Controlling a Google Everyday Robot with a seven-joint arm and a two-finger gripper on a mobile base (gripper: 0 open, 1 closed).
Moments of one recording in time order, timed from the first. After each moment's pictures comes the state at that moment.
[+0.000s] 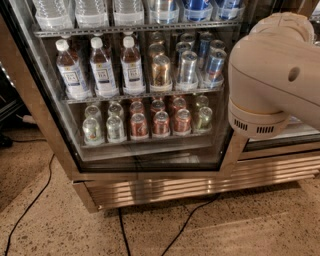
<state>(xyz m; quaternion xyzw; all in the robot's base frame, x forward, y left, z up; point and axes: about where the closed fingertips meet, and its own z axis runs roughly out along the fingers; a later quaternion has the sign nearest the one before) 0.587 -0.261 1.062 0.09 0.69 -0.27 0.66</state>
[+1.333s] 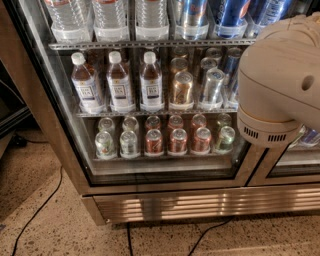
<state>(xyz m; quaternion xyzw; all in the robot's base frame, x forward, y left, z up) 0.573 -0.267 1.061 0.09 0.69 -0.27 0.66</state>
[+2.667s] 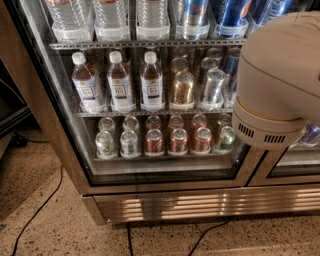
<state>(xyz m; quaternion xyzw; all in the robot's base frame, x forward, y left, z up) 0.545 -0.269 1.077 0.11 0.70 -0.28 0.65</state>
